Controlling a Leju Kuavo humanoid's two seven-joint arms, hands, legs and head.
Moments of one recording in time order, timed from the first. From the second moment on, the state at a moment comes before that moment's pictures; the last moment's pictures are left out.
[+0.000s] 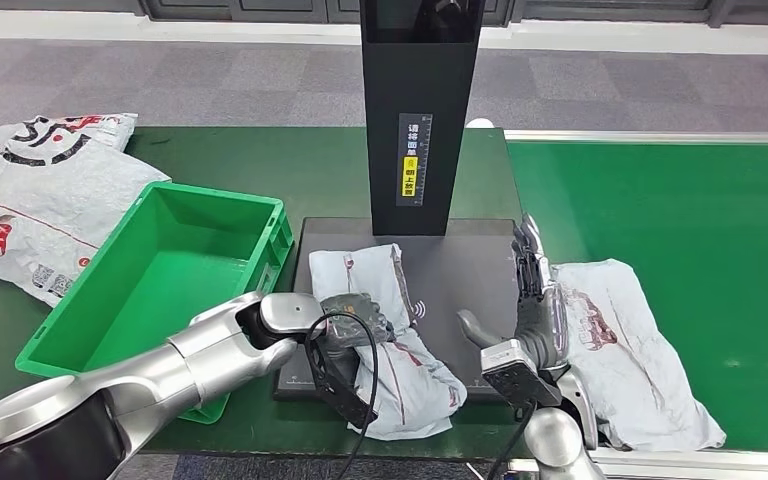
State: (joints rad) left arm -0.88 0.03 -1.32 -0.73 -0.85 -0.21 -0.46; right arm -0.07 0.09 0.18 -1.56 0.62 -0.27 -0.53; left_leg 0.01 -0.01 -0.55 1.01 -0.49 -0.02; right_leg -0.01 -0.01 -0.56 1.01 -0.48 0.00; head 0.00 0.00
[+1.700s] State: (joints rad) left arm -0.60 0.17 -0.76 -1.38 -1.03 0.02 -0.23; right arm 0.13 0.09 0.16 -1.71 0.64 -0.33 -0.52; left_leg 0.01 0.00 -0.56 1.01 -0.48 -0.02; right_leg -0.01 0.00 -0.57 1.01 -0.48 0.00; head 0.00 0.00
